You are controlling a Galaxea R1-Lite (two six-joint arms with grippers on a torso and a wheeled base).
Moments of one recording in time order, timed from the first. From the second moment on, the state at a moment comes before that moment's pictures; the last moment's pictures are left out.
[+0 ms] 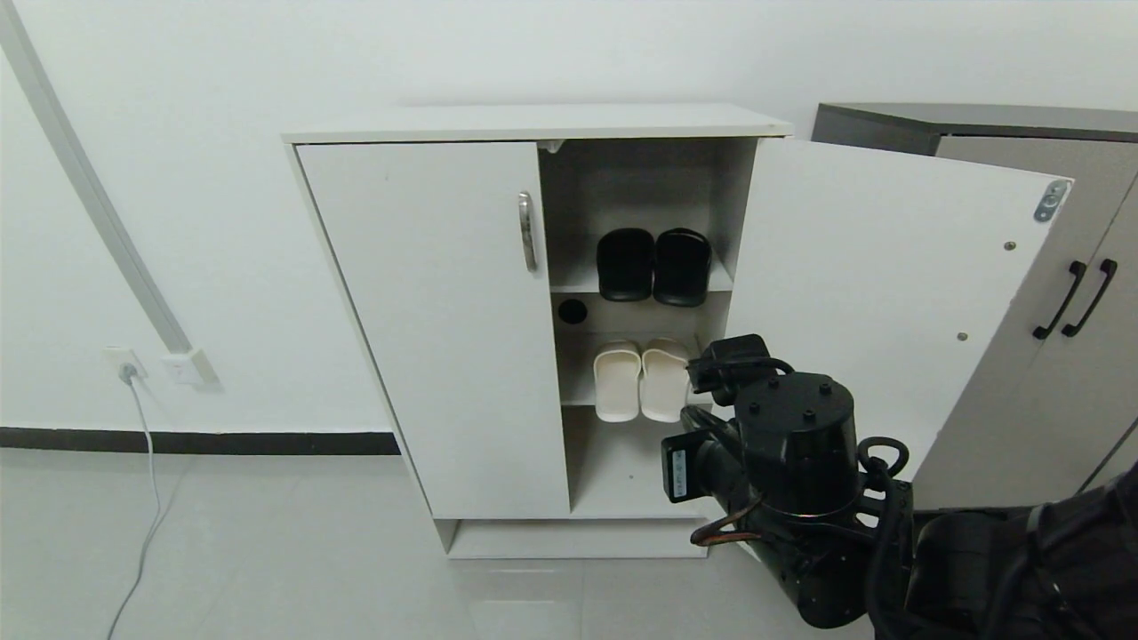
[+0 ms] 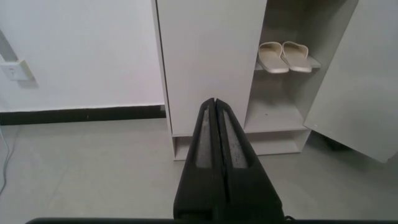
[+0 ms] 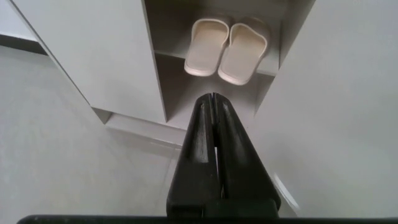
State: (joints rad) left arm 0.00 0.00 0.00 0.00 -0.02 0.01; right arm 0.92 1.87 -0.84 -0.79 -0.65 0.16
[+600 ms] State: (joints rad) left arm 0.00 0.00 0.00 0.00 -0.02 0.01; right arm 0.92 1.87 -0.83 -0.79 -0.66 0.16
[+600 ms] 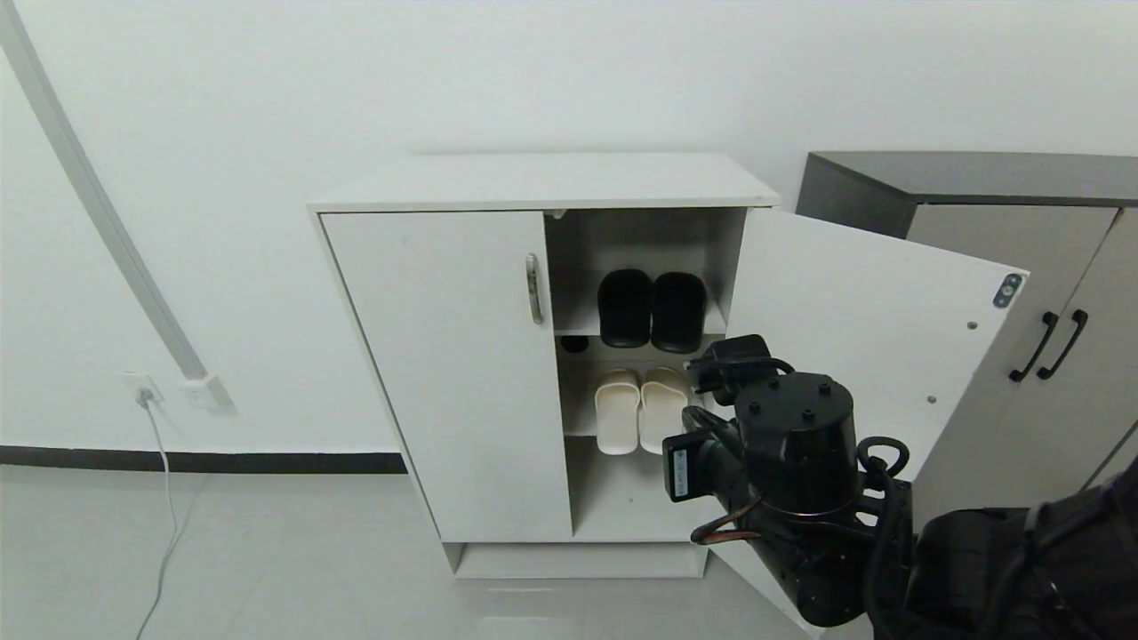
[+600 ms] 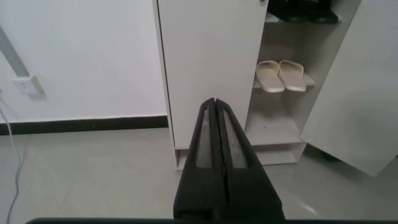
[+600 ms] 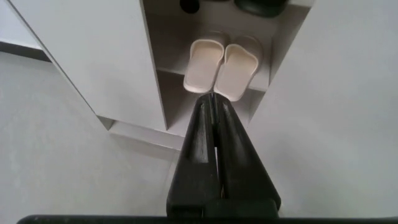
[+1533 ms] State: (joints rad) left arm 0.00 0.00 0.00 0.00 -0.02 0.01; right arm 0.92 1.87 -0.83 -0.79 -0.66 0.16
